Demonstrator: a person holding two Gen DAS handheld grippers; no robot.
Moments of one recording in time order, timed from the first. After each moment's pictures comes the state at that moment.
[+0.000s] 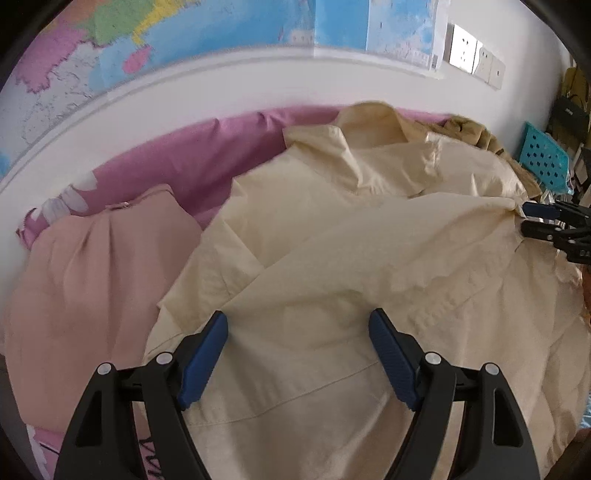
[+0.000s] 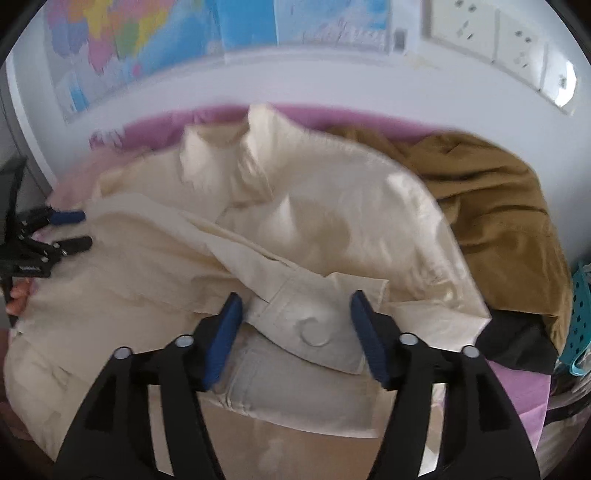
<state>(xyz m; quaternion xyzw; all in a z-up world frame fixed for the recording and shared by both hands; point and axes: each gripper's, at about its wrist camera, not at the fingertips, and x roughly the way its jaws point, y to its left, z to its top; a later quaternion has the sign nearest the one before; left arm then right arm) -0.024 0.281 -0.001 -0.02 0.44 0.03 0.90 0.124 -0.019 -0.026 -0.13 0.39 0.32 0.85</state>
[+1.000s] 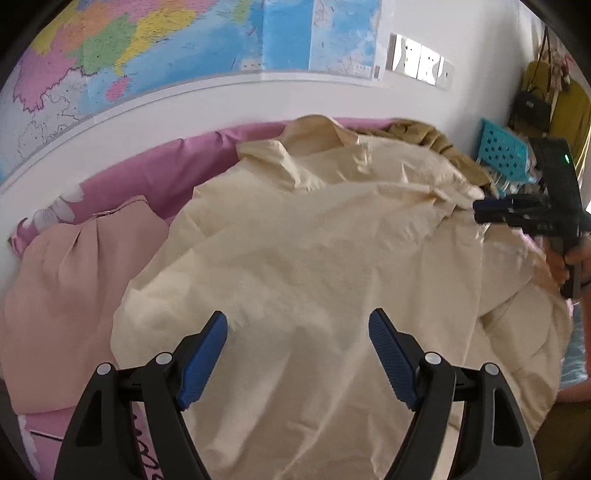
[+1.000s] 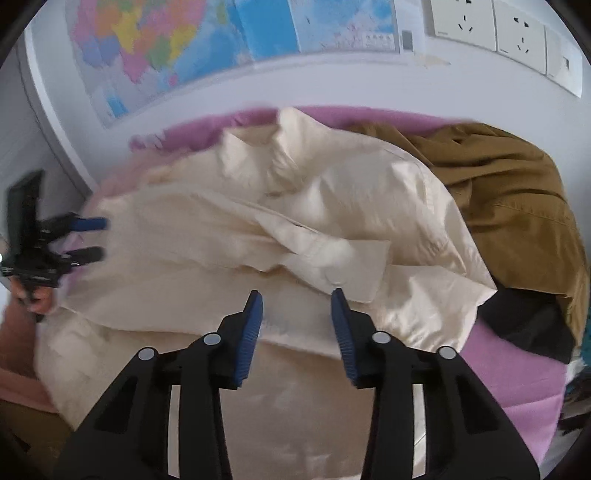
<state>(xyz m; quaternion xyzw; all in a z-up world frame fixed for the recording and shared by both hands) -0.065 0.246 0.015 -0.01 0.43 -0.03 0.90 0.121 -0.042 -0.026 -0.11 0.40 0.38 0.83</state>
